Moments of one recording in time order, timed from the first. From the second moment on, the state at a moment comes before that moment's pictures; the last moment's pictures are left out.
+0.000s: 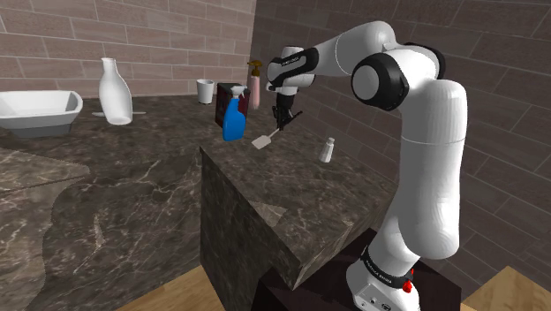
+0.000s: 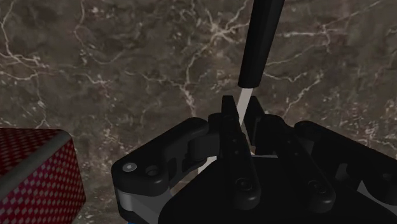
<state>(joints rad) 0.28 0.39 -0.66 -1.72 0.19 2.03 -1.83</state>
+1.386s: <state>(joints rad) 0.27 0.45 -0.64 -1.78 0.23 2.14 -1.85</state>
